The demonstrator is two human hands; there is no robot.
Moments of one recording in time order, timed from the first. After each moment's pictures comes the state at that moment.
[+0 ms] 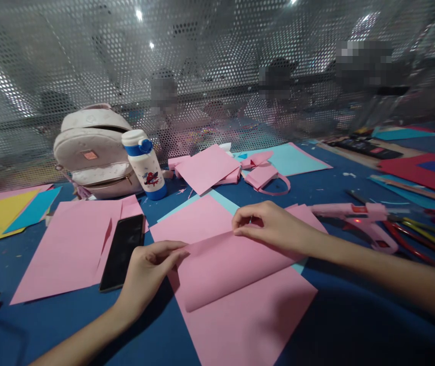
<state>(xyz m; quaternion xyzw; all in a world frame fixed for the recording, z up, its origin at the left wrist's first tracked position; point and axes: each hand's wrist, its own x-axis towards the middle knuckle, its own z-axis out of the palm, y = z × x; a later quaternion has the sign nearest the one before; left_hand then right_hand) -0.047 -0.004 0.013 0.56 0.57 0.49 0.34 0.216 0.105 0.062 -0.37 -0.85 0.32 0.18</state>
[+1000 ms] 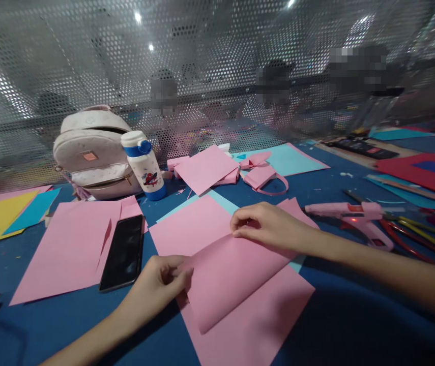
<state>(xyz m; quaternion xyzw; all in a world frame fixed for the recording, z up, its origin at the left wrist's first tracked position) -0.041 -0.014 0.015 0.61 0.53 0.30 0.50 0.218 0.110 0.057 -0.33 -0.89 0.28 0.14</state>
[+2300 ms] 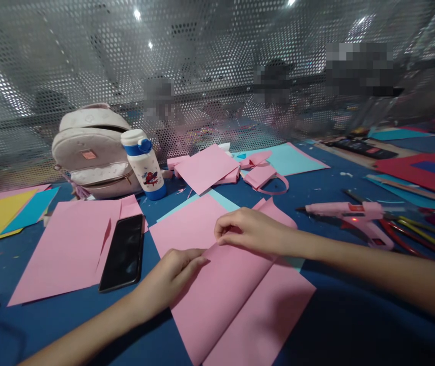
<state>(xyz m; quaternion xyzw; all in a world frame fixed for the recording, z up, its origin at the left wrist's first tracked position) -0.027 0.004 0.027 0.72 0.50 0.22 0.43 0.187 0.103 0.059 -0.29 -0.89 0.33 0.10</state>
